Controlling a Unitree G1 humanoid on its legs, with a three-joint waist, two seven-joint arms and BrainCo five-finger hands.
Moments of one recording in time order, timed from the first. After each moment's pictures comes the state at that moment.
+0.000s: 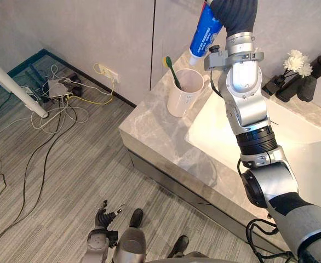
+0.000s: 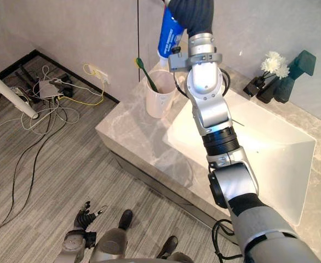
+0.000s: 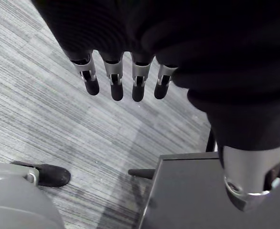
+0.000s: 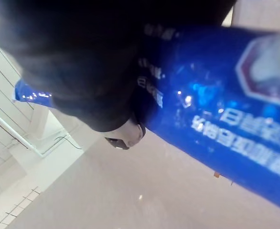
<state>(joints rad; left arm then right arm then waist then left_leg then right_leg) 0.14 0.14 0.09 0.75 0.12 -0.11 0.18 -1.09 -0.23 0.12 0.27 0.11 -0.21 -0.26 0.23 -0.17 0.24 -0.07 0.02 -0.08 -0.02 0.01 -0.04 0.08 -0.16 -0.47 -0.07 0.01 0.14</state>
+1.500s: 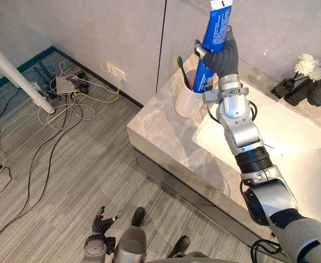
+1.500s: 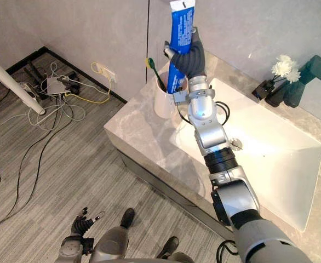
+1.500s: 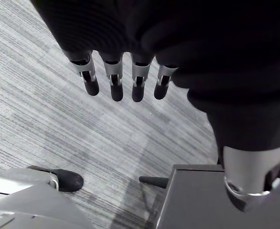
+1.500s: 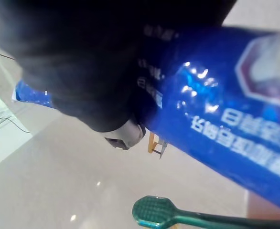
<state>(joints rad) 0.14 0.15 0.09 0.76 0.12 -0.11 0.18 -0.88 -0.22 0.14 0.30 0.03 -0.18 -0.24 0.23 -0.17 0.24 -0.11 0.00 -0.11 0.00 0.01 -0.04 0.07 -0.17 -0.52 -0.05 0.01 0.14</state>
